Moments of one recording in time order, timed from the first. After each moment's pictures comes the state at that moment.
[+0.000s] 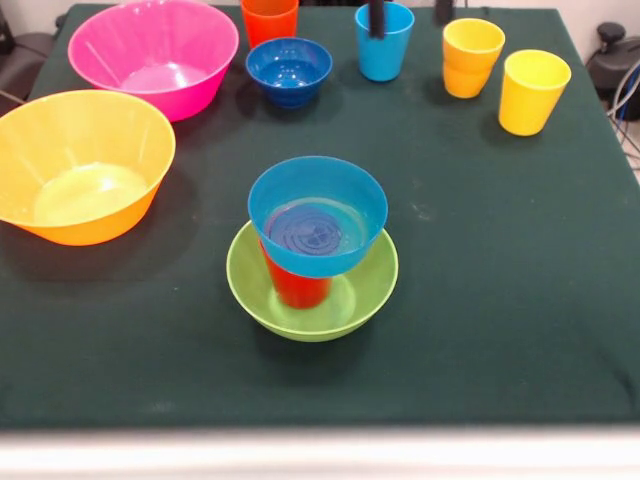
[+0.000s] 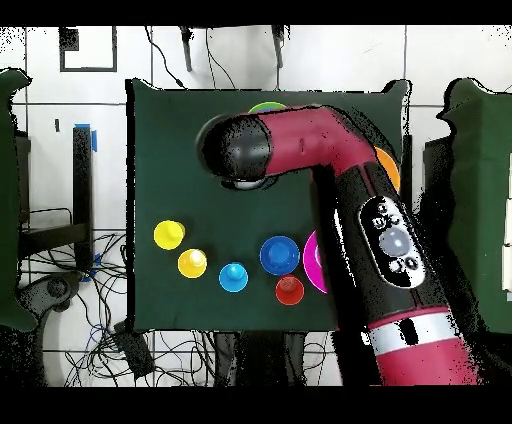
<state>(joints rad) -0.50 -0.80 0.58 1.52 -0.41 0.94 1.65</state>
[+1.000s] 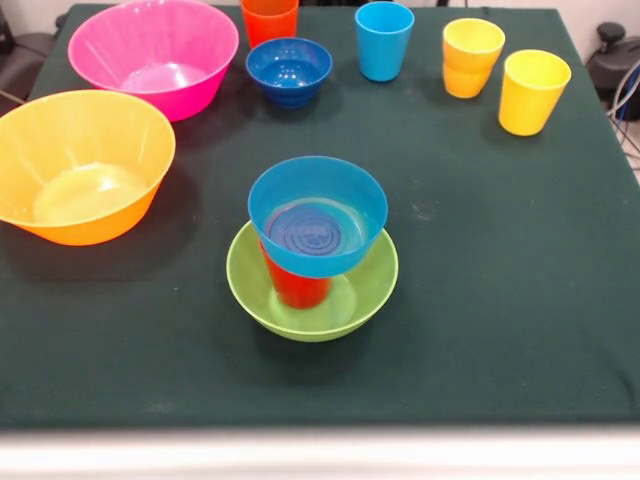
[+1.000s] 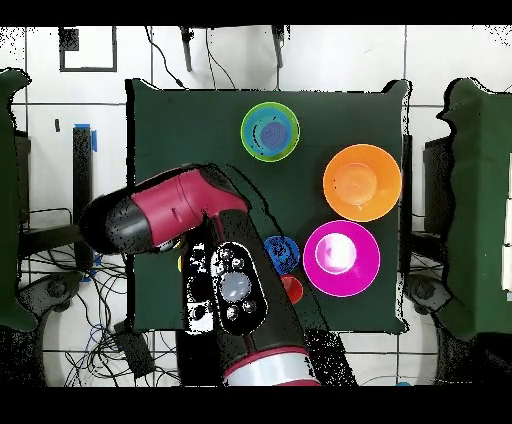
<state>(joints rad) -0.15 -0.86 0.36 1.70 -0.41 0.78 2.07</state>
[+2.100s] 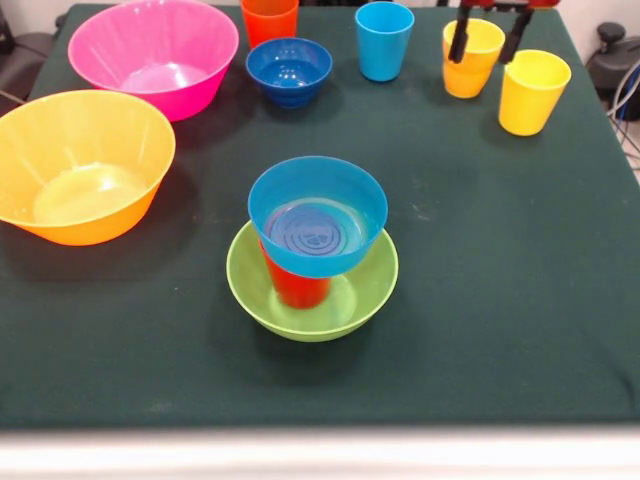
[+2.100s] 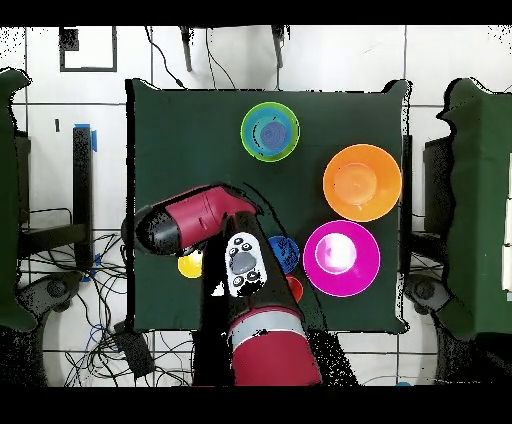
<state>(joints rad) -0.11 -0.68 0.22 1.69 -0.41 0.61 2.10</state>
